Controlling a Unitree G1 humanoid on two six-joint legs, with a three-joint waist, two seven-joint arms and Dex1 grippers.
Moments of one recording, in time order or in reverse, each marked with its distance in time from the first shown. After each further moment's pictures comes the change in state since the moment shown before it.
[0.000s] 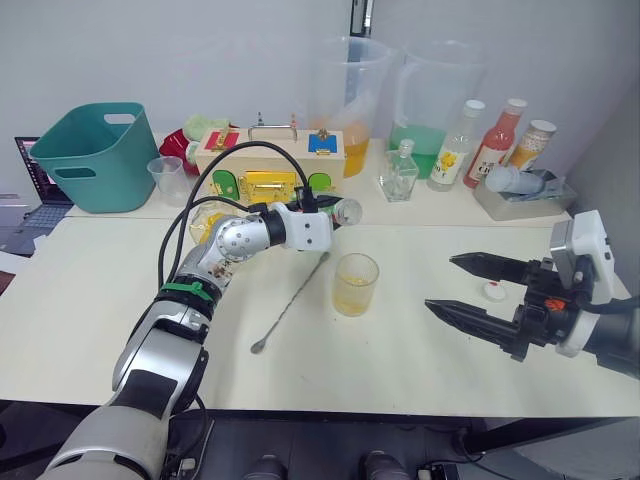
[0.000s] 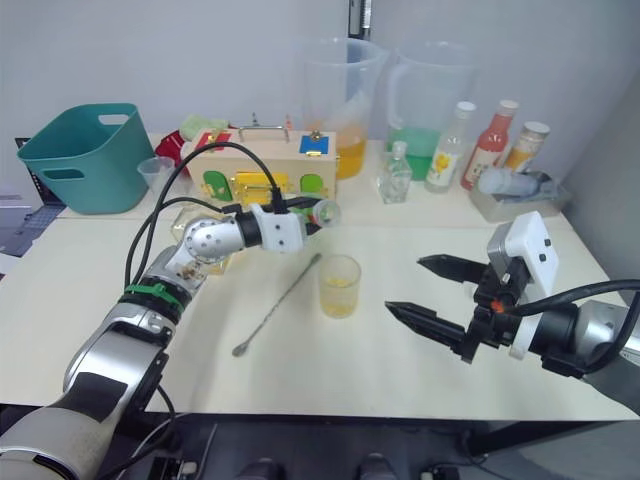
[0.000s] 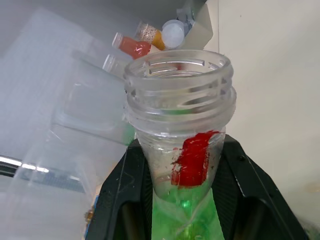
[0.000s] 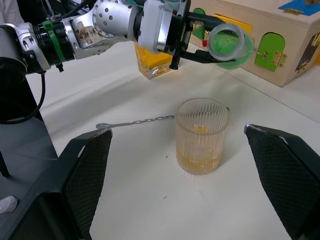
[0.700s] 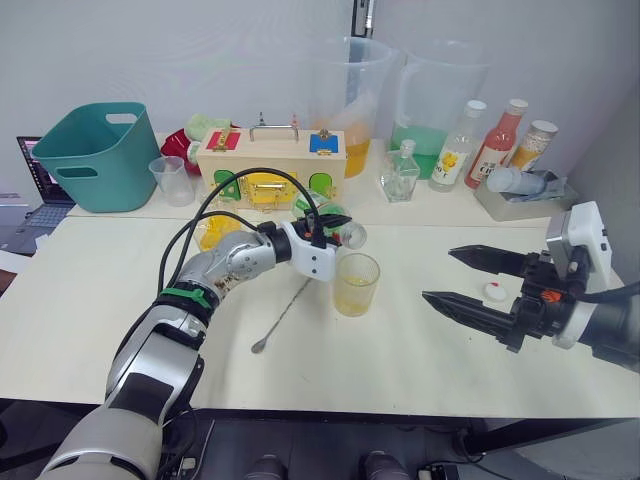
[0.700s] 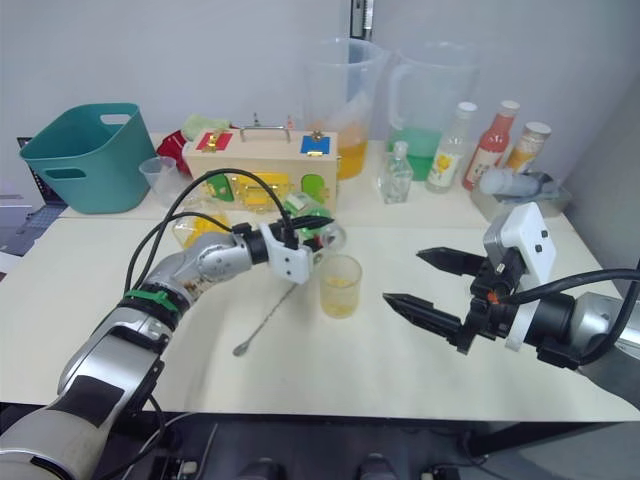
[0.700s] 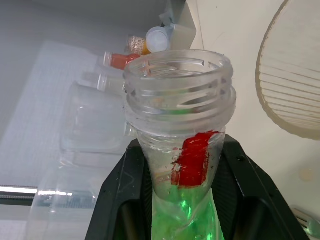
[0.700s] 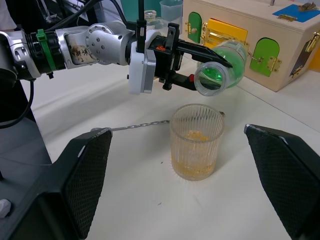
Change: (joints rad) left arm 0.024 0.029 -0.095 0.008 0.232 -0.111 0.266; right arm -0.030 -0.018 0.025 0.010 0.007 -0.011 -0.040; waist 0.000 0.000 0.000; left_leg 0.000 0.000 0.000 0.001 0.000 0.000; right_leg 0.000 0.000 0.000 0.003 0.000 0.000
